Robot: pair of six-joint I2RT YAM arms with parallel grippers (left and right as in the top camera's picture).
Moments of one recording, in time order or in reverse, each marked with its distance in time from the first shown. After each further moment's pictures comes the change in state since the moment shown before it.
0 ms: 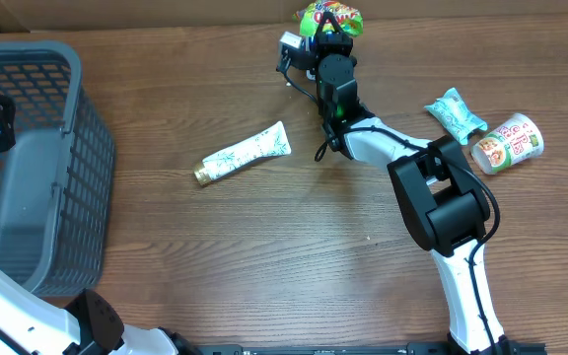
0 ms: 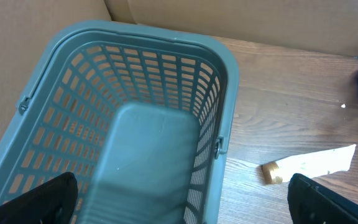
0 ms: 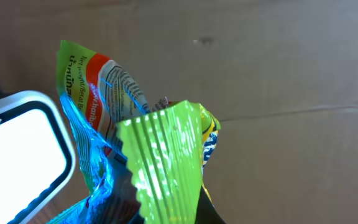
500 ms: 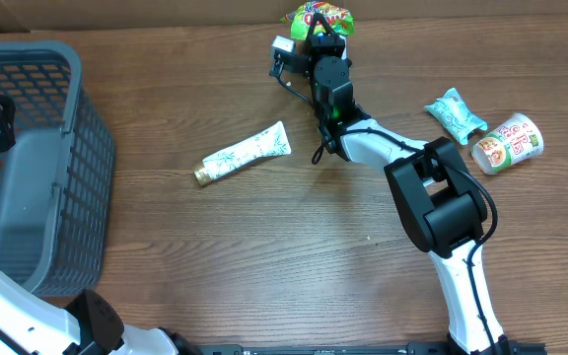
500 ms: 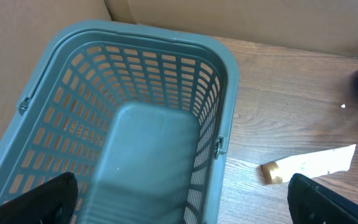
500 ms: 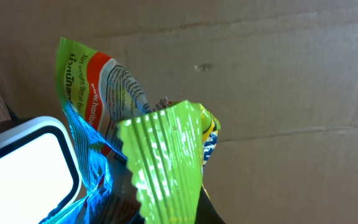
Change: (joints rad) left arm 0.000 0.000 0.000 0.000 0.000 0.000; right arm 0.020 0.000 0.001 0.000 -0.044 -0.008
